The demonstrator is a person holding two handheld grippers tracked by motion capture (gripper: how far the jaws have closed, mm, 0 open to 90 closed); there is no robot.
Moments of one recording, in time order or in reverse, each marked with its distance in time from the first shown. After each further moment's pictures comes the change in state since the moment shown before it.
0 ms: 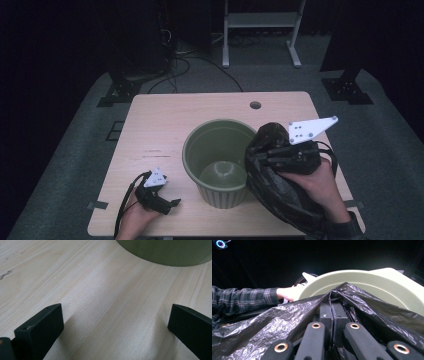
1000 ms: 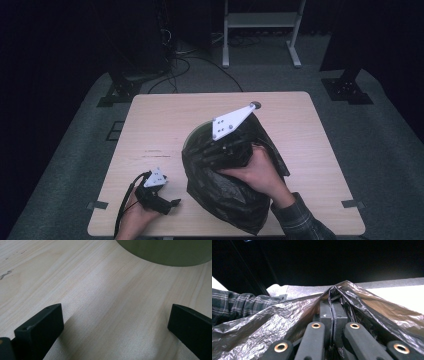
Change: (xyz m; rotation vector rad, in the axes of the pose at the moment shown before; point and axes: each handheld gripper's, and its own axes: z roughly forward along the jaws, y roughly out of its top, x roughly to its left) left arm 0.000 0.000 0.000 -0.004 0.000 -0.002; right arm 0.018 0.072 0.115 0.077 0.194 -0.080
